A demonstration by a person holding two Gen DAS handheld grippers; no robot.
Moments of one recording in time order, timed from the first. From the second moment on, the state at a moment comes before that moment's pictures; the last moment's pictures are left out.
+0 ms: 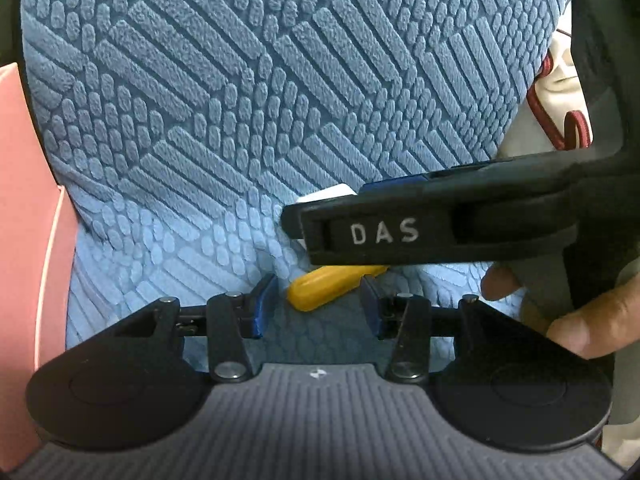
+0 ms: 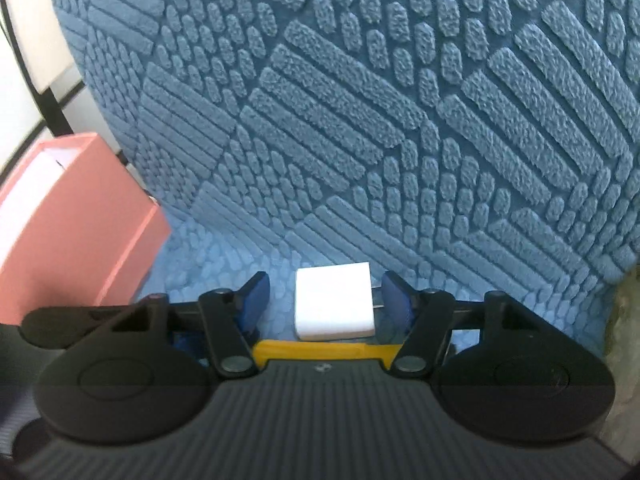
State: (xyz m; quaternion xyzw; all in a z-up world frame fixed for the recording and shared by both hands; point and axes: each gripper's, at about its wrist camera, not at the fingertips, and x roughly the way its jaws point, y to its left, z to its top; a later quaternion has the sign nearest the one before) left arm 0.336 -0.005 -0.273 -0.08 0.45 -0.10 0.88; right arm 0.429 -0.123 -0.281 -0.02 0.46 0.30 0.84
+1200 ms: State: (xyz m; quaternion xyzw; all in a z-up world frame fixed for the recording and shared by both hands) left arm 0.325 -0.054 -0.267 -0.01 0.45 -0.13 0.88; right arm 0.409 -0.175 -0.239 0.03 0.45 0.23 0.86
